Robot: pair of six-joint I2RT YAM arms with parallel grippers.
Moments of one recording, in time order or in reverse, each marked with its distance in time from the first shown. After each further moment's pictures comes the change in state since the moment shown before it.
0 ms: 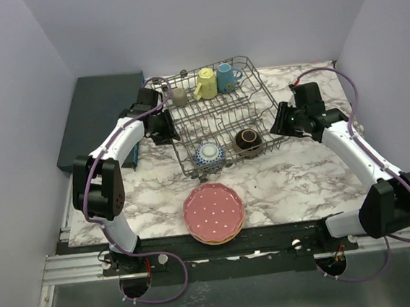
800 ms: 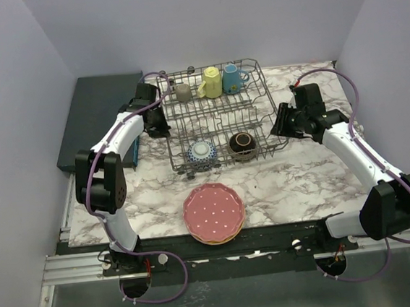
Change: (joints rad) left arm 0.016 0.058 0.069 -0.006 -0.110 0.028; right arm 0.000 -0.019 -0.018 -0.001 0.000 0.000
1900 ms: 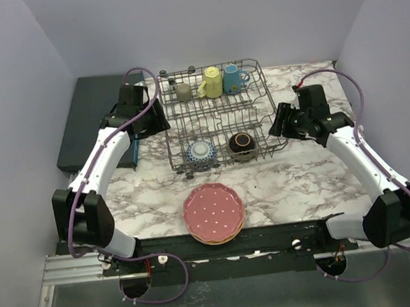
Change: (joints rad) left arm 0.005 -0.273 -0.083 0.001 -0.003 0.038; right arm 0.000 -0.037 -0.006 -0.019 -0.005 0.003
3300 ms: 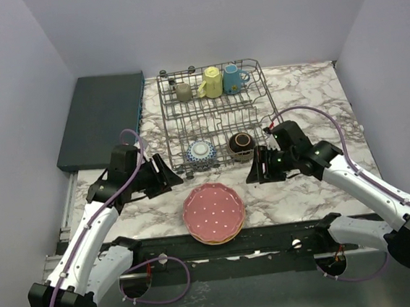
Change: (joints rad) left arm -0.065 -0.694 -0.618 -0.067 0.319 -0.295; right arm 0.347 -0.219 -0.219 -0.109 -0.209 0.209
